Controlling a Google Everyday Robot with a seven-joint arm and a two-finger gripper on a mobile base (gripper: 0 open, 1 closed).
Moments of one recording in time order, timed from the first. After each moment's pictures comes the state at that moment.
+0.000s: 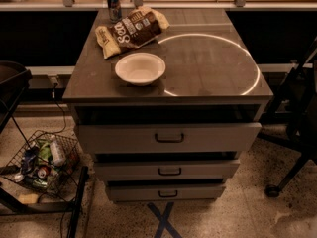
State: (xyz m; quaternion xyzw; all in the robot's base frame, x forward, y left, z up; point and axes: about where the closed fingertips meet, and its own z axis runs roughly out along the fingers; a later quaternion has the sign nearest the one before) arm 0.786 -0.224 1.141 -0.28 0.70 -0.08 0.65
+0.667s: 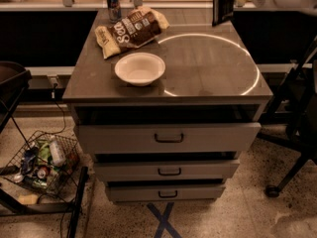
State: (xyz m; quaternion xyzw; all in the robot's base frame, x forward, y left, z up) arm 0.709 -0.196 1.068 -0.32 0.71 -0.01 0.62
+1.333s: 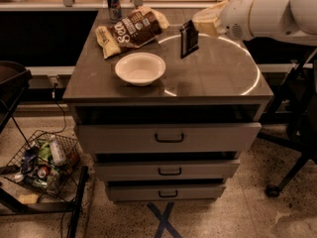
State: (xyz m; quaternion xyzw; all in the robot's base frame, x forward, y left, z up) arm 0.677 -0.122 0.994 -0.45 0.68 0.10 0.57
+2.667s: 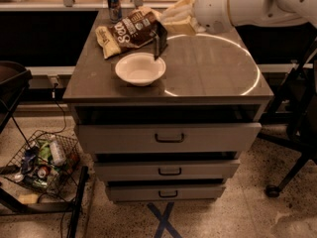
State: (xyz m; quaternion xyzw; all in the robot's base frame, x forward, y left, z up) arm 0.635 -0.041 1.011 -0.62 0.55 0.13 0.55
